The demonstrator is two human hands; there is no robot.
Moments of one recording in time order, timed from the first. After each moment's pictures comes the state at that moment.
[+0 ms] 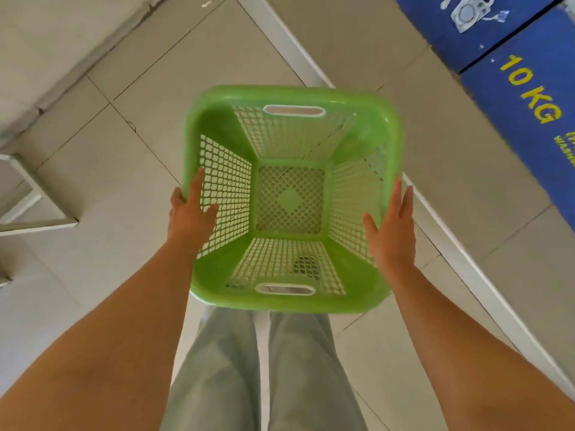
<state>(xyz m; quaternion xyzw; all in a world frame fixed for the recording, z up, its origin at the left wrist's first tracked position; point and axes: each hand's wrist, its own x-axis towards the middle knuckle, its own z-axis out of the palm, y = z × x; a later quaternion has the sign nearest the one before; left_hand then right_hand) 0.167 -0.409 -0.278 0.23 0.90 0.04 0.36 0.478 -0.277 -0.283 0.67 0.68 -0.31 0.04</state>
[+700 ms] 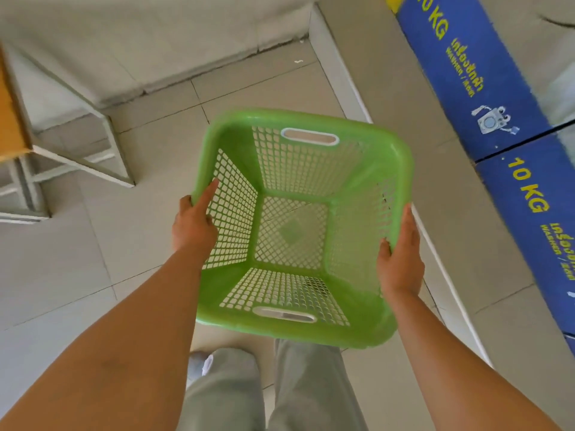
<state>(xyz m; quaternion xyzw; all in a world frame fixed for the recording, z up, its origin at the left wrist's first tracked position) 0.143 -0.569 -0.179 0.18 0.94 0.14 0.24 0.424 -0.377 -0.174 0.59 0.77 -0.26 -0.03</state>
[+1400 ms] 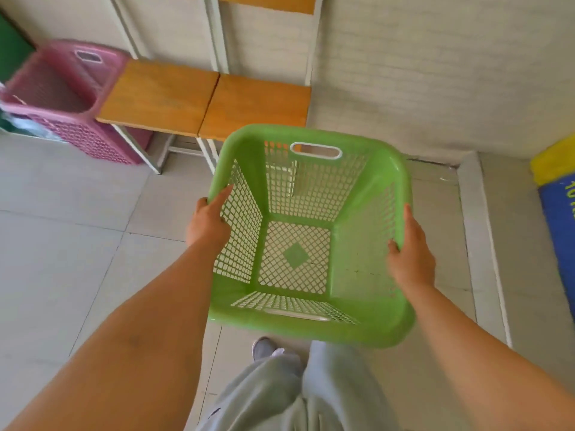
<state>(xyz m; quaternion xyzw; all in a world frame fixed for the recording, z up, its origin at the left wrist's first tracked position) 0.069 -1.021 0.007 -0.07 0.95 0.27 0.14 0.211 -0.695 0.015 0.32 0.92 -0.24 0.00</state>
